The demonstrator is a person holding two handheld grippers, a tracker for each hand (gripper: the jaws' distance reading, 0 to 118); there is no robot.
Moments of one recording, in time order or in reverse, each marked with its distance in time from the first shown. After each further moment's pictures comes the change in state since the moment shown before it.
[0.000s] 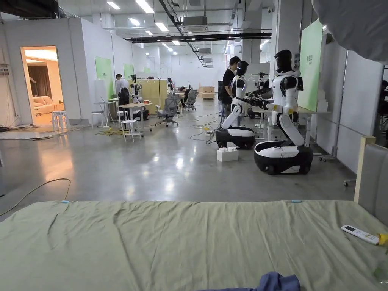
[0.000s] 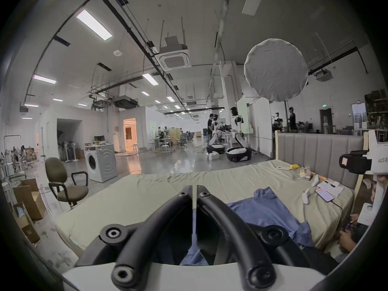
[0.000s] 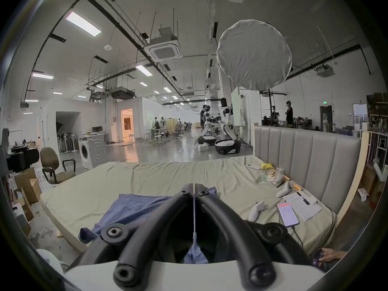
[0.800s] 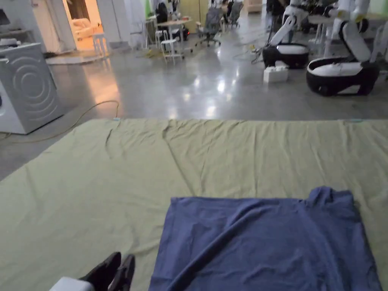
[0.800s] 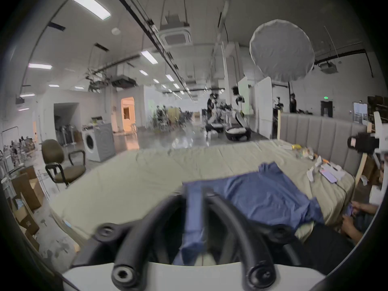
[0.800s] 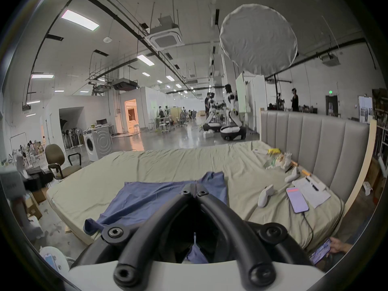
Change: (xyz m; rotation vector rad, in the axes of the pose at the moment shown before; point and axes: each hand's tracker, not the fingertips) left arm -0.040 -0.094 -0.049 -0.210 -0.032 0.031; right arm 0.000 -0.028 -0.020 -0.089 0.044 -0.011
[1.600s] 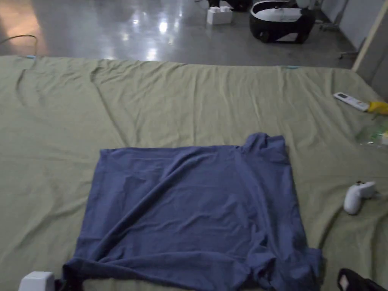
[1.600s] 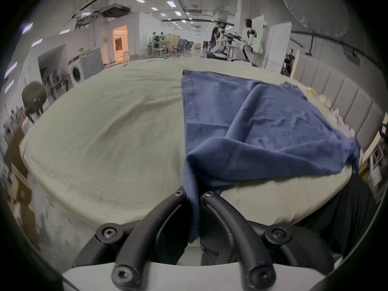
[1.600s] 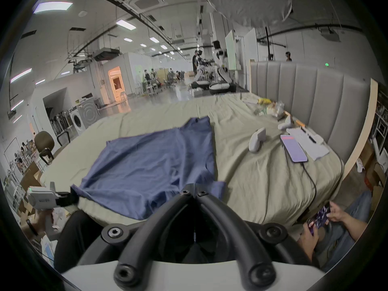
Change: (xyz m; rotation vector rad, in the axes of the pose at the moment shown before) left arm -0.018 -0.164 -0.142 -0.534 -0.036 0.032; right arm 0.039 -0.085 -0.039 -0.362 -0.083 -0.061
